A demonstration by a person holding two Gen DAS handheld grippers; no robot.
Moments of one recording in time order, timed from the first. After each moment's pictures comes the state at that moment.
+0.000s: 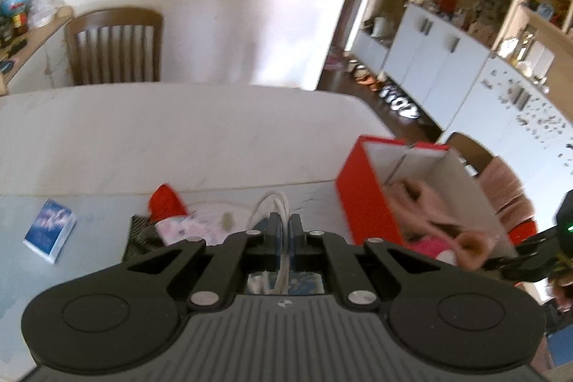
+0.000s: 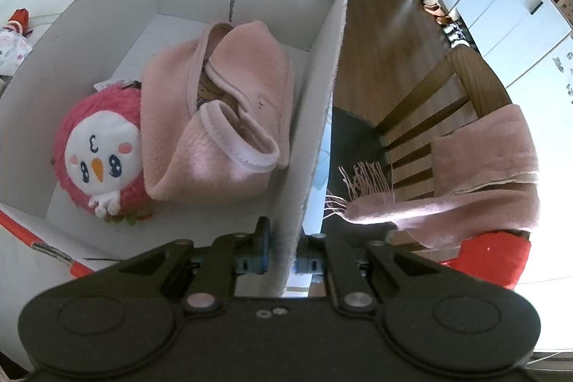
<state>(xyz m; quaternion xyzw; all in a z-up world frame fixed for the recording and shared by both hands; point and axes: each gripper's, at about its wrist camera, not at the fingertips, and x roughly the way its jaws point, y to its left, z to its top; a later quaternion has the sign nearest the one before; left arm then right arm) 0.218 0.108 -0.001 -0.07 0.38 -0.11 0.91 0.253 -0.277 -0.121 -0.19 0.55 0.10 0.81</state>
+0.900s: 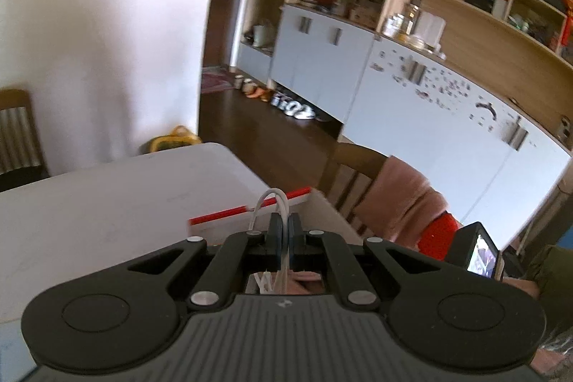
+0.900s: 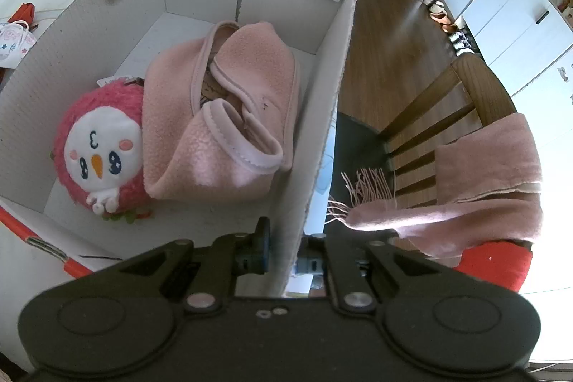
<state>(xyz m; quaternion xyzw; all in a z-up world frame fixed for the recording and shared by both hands) 0.270 -0.044 0.062 0.00 0.33 -0.30 0.90 0.250 -0.275 -0.124 -0.20 0.54 0.11 0.81</state>
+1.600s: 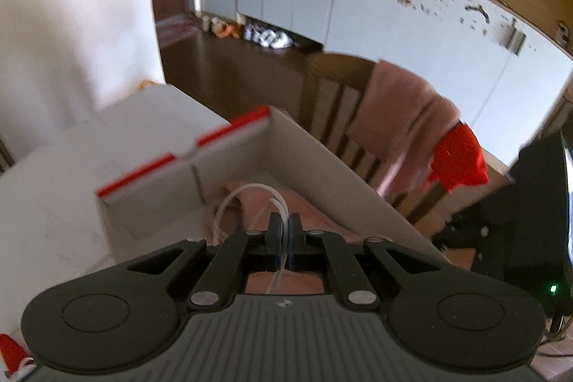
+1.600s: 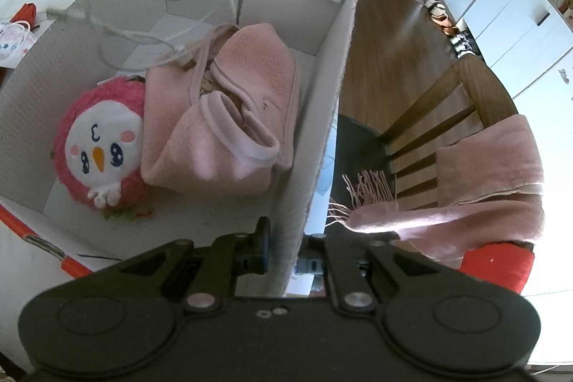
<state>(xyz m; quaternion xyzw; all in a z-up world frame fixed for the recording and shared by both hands) 0.297 -0.144 -0.035 0.11 0.41 -0.33 0.84 0.250 -0.275 -0.125 -0.20 0.54 0.11 0.81</state>
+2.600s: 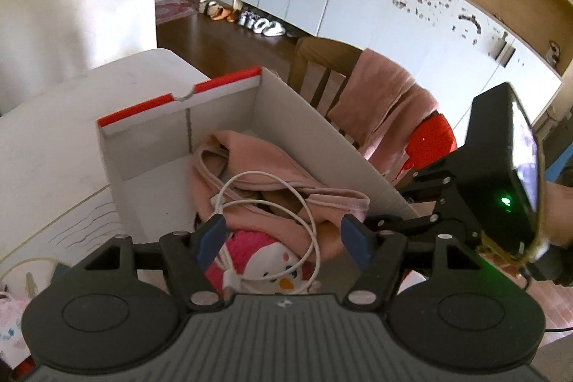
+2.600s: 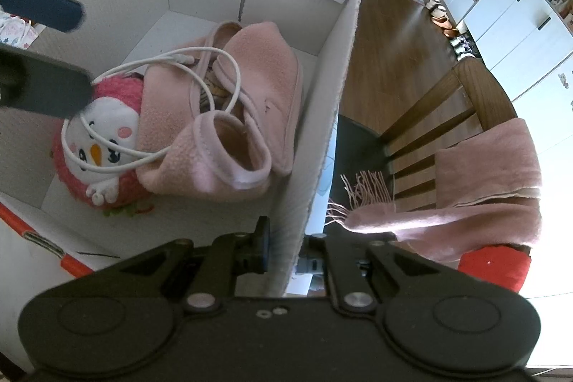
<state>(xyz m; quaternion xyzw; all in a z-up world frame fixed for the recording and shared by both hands) 0.257 -0.100 -0.033 0.06 0.44 -0.33 0.83 0.250 -0.273 -0.128 -0.20 0.54 0.11 0.81</state>
